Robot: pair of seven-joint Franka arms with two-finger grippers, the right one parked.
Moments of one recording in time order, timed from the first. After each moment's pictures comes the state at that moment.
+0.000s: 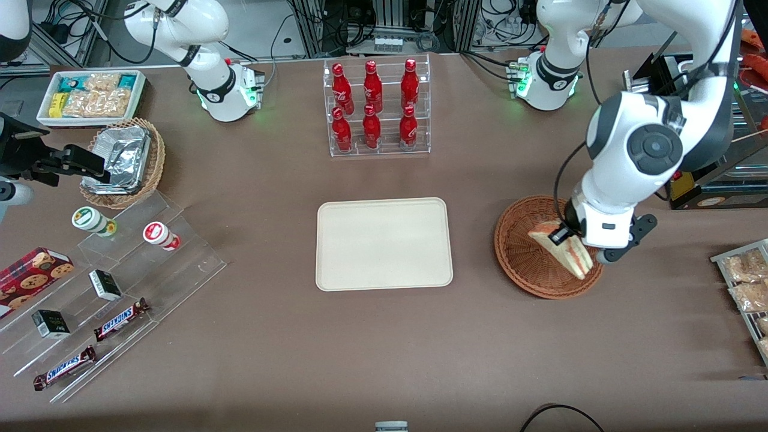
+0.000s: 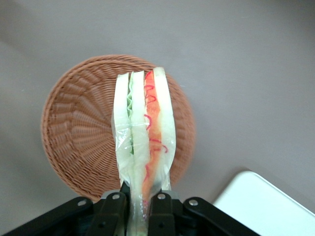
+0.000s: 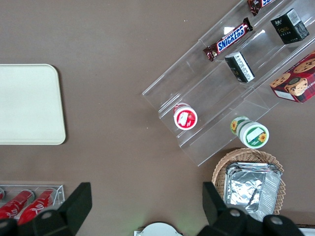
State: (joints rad) arm -0.08 0.17 -0.23 -1.82 0.08 1.99 -0.95
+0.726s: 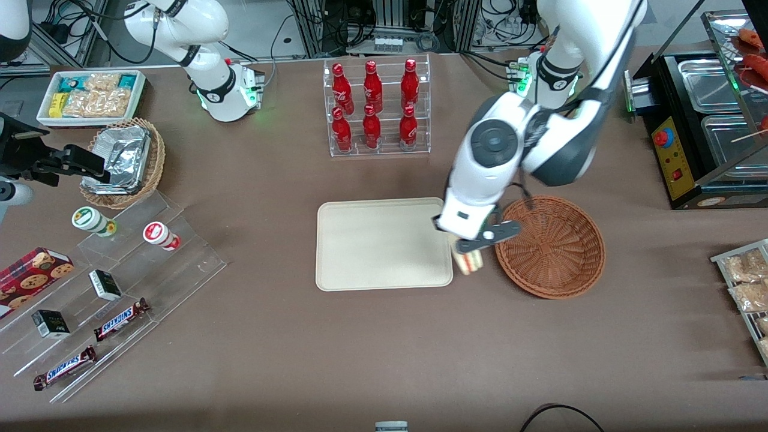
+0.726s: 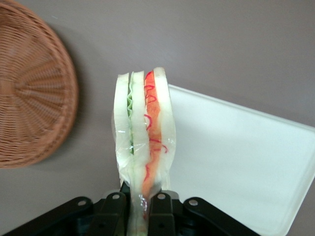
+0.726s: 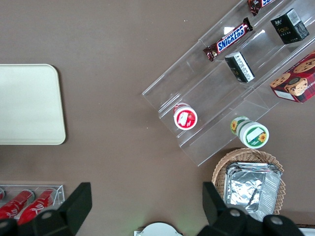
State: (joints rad) arm -0.41 0.42 -0.24 -1.57 0.08 1.96 -0.96
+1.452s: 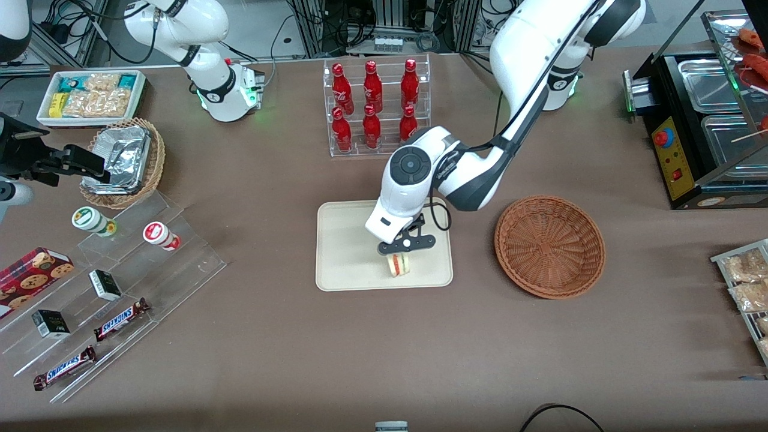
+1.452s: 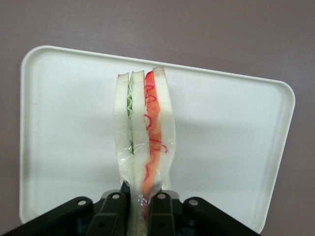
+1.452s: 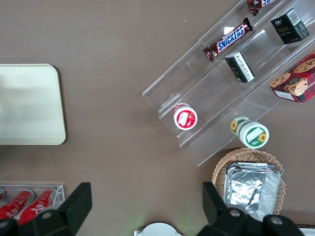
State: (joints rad) arm -0.57 0.68 -0.24 -1.47 0.08 2.21 -0.95
